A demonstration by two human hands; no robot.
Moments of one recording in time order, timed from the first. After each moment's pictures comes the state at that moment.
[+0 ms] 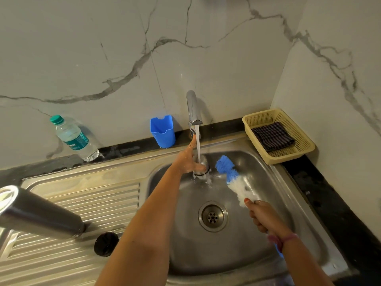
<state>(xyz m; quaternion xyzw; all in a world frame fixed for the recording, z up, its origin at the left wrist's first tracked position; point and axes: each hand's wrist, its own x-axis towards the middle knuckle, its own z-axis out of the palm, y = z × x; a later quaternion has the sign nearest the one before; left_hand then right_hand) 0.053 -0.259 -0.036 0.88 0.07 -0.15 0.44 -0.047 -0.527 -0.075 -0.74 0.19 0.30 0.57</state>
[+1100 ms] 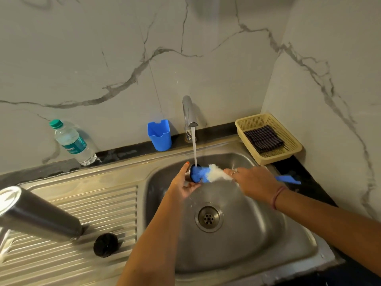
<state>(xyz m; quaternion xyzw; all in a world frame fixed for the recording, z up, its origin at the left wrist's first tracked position) -0.008 -0.286 -0.054 0.38 0.39 -0.10 0.83 0.002 -0.519 0.006 -0.93 -0.36 -0.04 -0.05</state>
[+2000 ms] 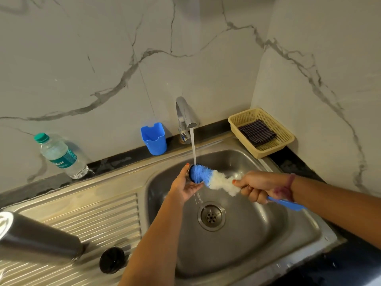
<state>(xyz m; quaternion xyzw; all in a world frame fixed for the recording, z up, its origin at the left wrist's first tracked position) 0.001 -0.274 -0.067 0.36 0.37 -0.16 0.84 -0.018 -0.500 0.040 -0.69 0.17 0.49 0.50</state>
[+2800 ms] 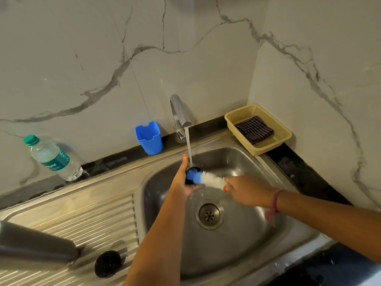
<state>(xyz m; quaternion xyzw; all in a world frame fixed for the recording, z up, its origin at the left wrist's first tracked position) 0.013 -0.284 -0.066 0.37 0.33 -0.18 0.85 -0.041 -0.482 0.038 -0.94 -0.16 0.26 0.15</state>
